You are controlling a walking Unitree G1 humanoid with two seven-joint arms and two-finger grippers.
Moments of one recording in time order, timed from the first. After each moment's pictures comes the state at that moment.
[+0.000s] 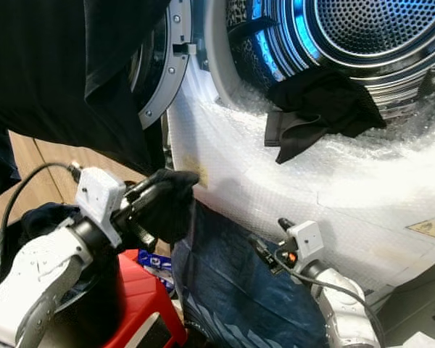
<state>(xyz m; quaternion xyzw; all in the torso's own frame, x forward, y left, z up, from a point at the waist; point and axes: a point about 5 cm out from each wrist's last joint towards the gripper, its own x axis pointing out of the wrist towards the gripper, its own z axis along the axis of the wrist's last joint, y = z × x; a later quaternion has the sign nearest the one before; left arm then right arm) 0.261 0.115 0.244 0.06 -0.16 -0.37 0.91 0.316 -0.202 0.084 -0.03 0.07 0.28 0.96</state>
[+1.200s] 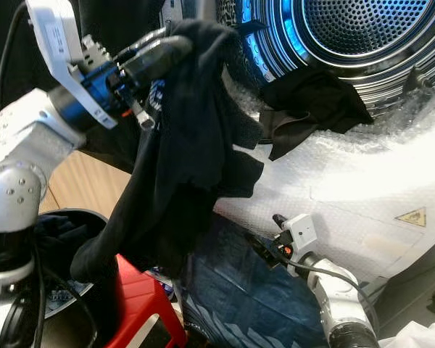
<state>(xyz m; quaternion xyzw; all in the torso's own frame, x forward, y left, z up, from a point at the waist) 0.294 0.111 0.387 0.02 -0.32 -0.47 0.82 0.326 -0.200 0.079 -0.02 0.07 0.28 0.96</state>
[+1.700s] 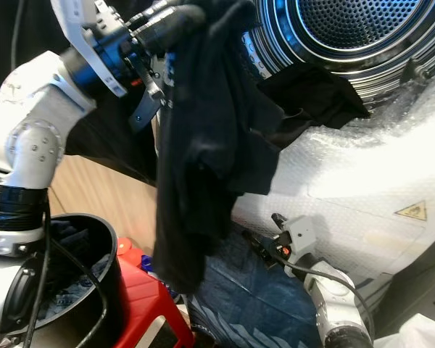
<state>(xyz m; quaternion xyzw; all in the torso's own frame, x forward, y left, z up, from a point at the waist) 0.317 0.092 0.389 0.07 -0.31 -0.51 0.80 0.320 -0.200 0.077 -0.01 0.05 0.27 0.96</state>
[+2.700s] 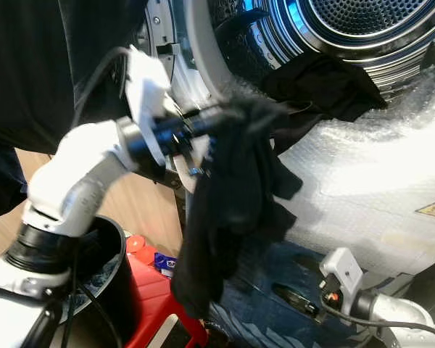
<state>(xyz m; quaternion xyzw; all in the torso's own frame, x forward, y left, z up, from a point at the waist) 0.311 0.055 0.319 0.08 -0.23 -0.56 0.79 0.249 -0.244 0.113 -0.08 0.13 0.42 0.89</state>
